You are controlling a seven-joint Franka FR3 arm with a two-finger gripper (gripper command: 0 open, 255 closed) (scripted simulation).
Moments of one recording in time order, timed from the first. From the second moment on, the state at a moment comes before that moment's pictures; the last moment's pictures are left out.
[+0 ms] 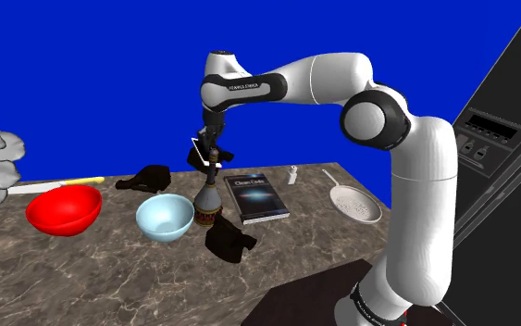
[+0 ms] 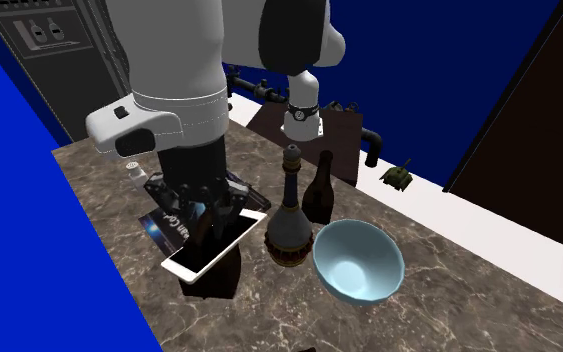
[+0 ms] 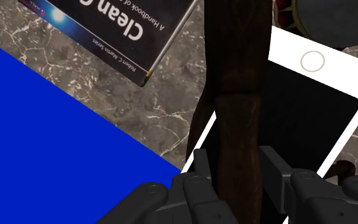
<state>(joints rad) -0.02 0.47 0.05 -1.48 -0.09 2.04 -0.14</state>
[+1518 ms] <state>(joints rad) 0.16 0.31 0.12 -1.53 -0.12 1.91 0.11</state>
